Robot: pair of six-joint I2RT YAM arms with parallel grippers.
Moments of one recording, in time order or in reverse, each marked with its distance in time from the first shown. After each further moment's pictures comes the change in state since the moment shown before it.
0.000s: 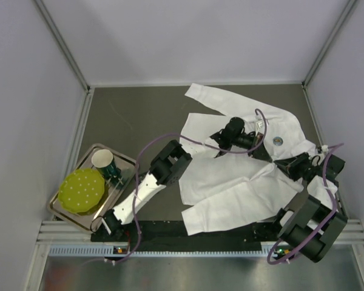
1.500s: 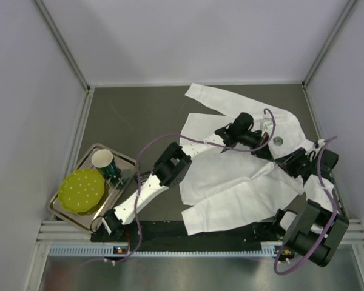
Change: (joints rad) left arm -0.022 0.073 0.291 -0.481 -0.011 0.327; right arm 0.126 -0.020 0.009 0.061 0.204 -0.025
